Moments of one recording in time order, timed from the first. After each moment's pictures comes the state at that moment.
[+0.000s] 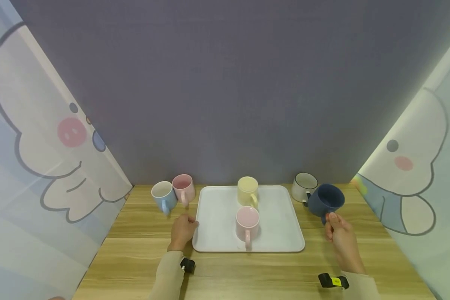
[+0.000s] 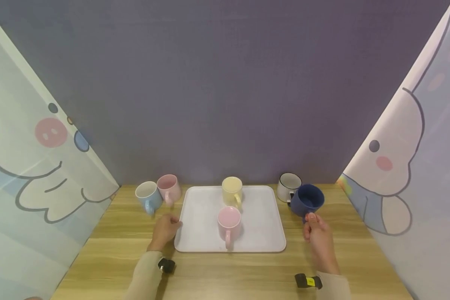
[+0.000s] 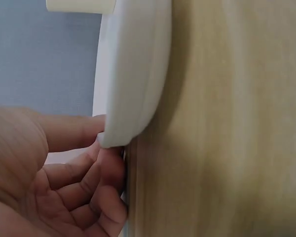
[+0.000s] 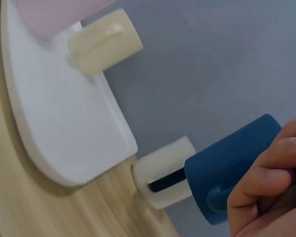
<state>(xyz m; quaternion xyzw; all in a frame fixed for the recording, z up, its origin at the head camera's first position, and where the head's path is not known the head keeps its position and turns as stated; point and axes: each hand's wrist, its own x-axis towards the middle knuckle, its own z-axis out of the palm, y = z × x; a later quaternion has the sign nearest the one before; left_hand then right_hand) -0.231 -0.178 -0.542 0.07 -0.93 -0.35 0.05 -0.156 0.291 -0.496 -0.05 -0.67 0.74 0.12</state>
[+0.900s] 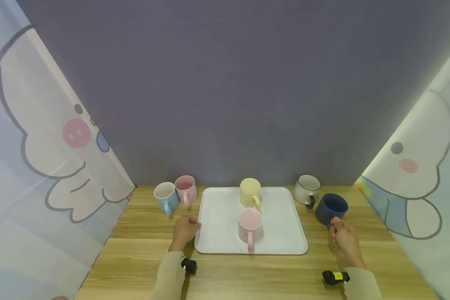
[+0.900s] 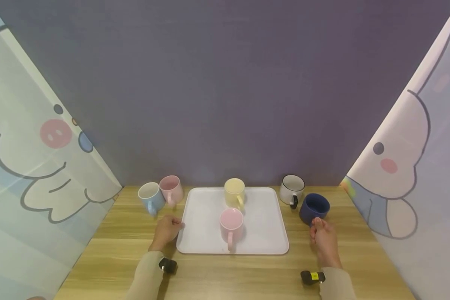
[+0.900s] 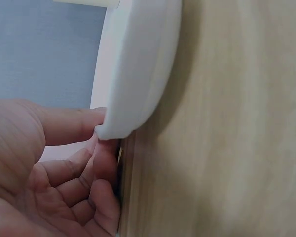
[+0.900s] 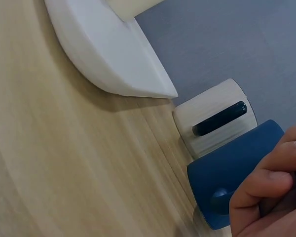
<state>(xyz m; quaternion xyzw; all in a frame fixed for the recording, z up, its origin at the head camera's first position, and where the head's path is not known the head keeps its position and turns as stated) -0.237 -0.182 -0.549 0.09 -0.92 -0.37 0.03 -0.181 0.319 -0.533 -0.16 -0.69 0.70 0.08</state>
